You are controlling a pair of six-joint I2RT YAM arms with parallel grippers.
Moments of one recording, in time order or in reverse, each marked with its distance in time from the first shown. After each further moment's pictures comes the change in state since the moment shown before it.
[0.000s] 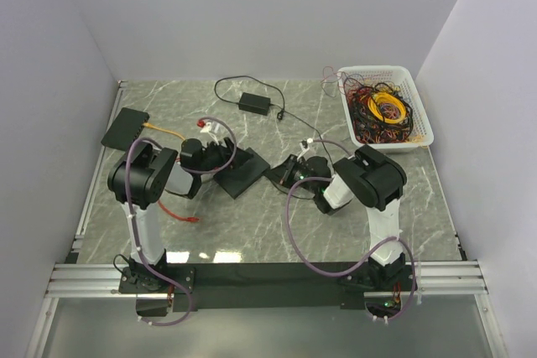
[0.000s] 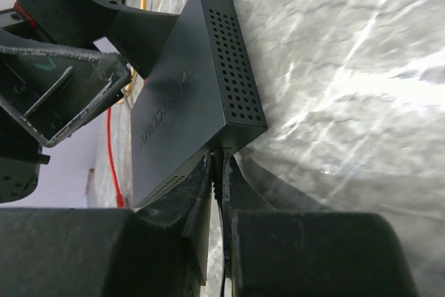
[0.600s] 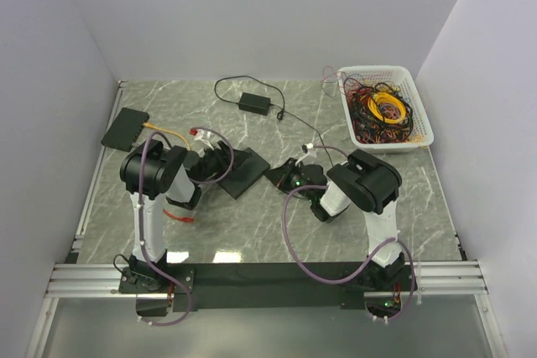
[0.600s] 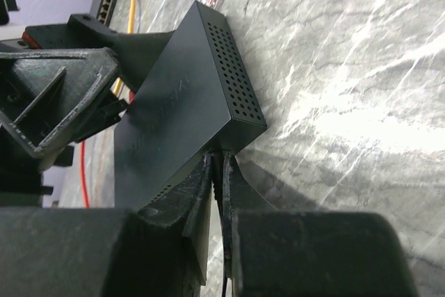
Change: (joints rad) left arm -0.006 0.144 -0.084 0.383 -0.067 -0.179; right arm 0.098 -0.003 -0.046 0.086 0.240 -0.060
